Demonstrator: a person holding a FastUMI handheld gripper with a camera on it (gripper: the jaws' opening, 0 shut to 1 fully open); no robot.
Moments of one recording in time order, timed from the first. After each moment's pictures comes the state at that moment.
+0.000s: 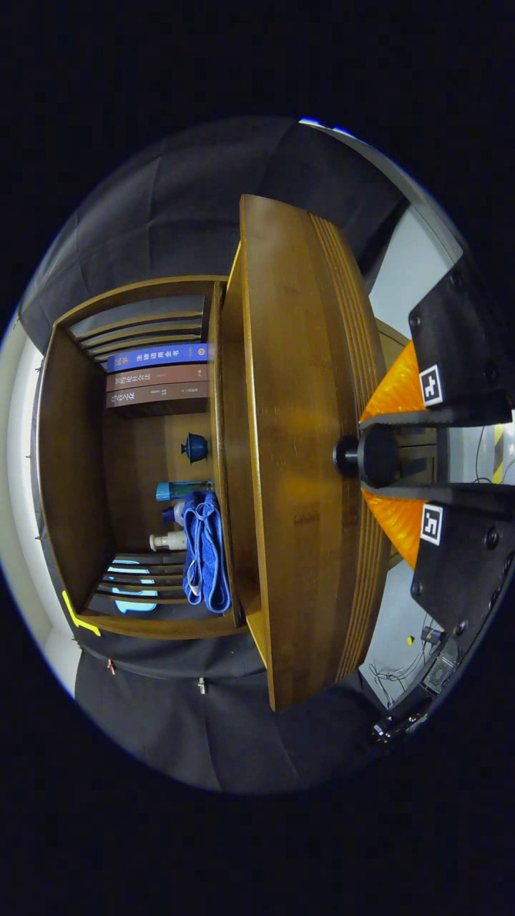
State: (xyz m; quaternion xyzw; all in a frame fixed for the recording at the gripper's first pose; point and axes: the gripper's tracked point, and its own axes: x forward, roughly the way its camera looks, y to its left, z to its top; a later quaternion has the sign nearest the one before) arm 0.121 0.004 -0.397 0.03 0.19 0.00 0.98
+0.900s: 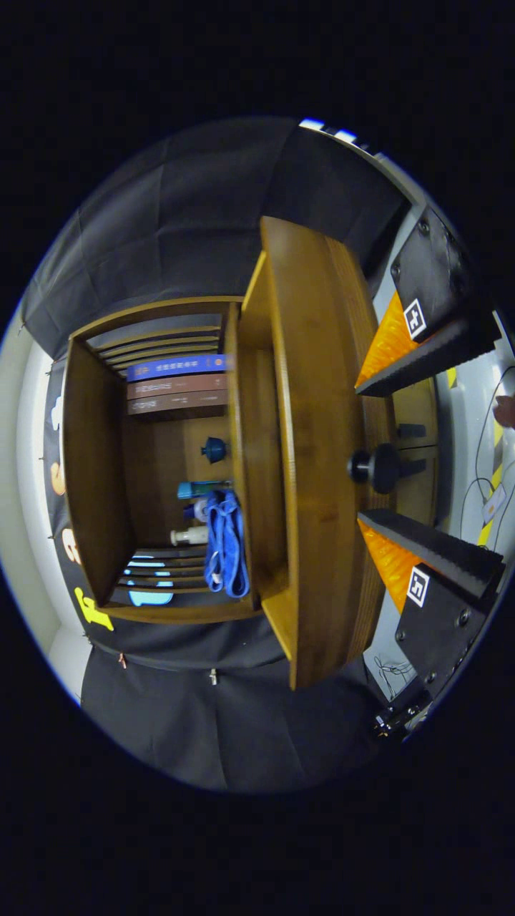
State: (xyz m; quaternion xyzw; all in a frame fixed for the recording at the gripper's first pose) arm 0.090 -0.013 -0.329 0.03 0.14 0.02 0.99
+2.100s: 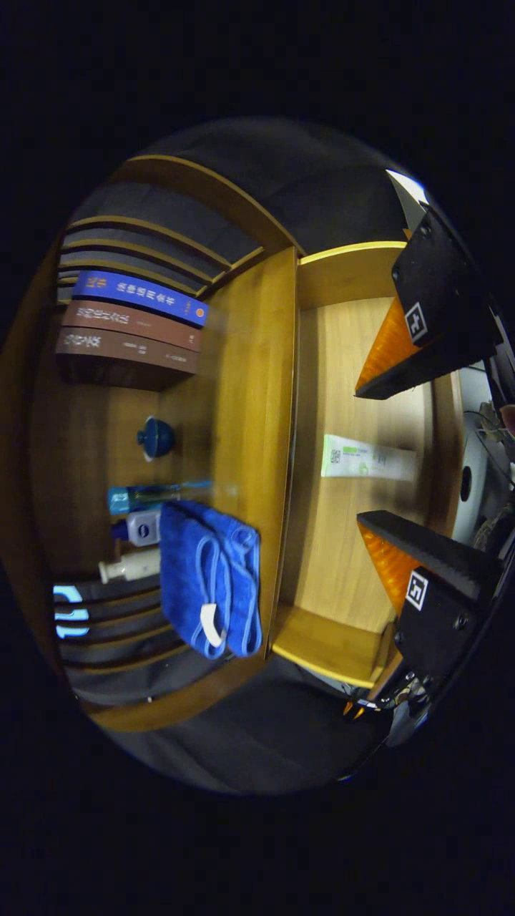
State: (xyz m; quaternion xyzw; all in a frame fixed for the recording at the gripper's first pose) arm 0.253 -0.020 -0.318 -0.03 0.47 0.02 0.88
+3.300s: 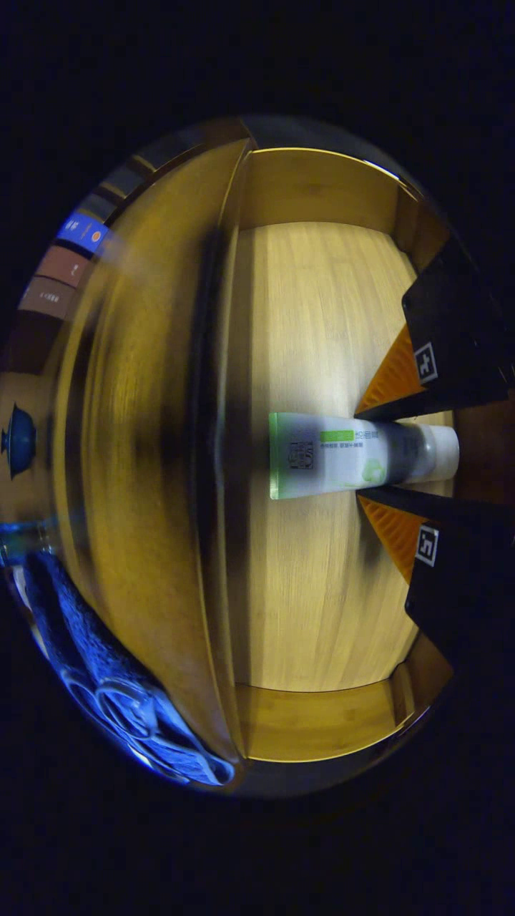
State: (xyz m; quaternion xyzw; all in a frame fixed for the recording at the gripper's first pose) arm 0.250 -0.005 -0.447 -0.01 0.64 -0.01 0.77
